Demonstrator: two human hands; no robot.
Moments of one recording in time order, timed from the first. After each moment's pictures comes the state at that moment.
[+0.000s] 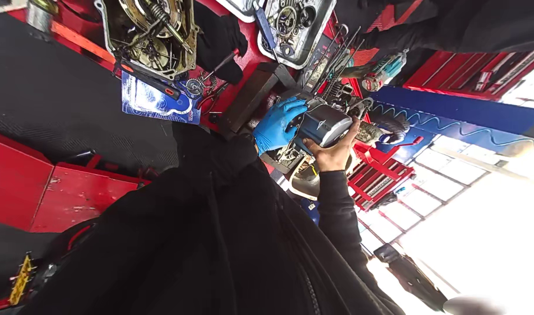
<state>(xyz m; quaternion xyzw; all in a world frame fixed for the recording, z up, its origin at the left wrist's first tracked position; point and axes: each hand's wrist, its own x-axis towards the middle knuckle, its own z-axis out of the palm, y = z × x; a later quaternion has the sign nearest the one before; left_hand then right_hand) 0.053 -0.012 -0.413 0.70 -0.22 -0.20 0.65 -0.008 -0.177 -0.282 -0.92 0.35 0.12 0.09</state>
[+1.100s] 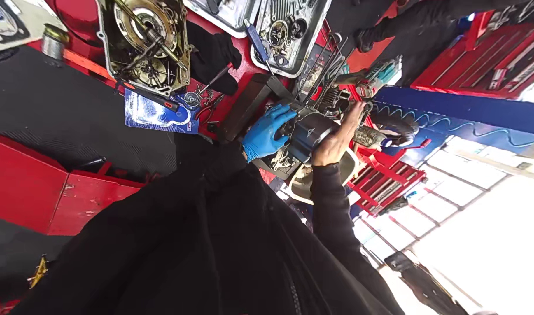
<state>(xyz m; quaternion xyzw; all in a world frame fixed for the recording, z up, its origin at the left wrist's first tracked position) 0.065 -0.004 -0.410 0.70 -0.21 -0.27 0.63 0.022 -0.204 -0.311 -0.99 0.08 -0.04 0.12</state>
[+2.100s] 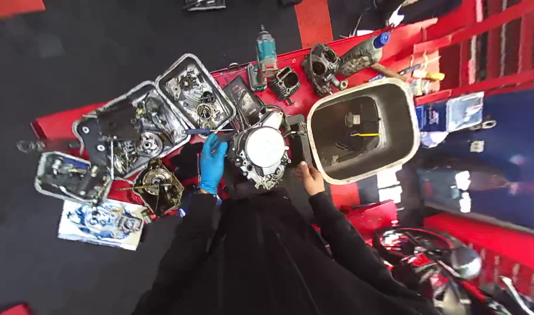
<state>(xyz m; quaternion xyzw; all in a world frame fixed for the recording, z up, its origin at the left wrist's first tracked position) 0.137 -0.034 -0.356 0.77 -0.13 -0.36 0.51 -0.175 -0.183 -0.363 -0.55 0.64 -0.04 0.53</state>
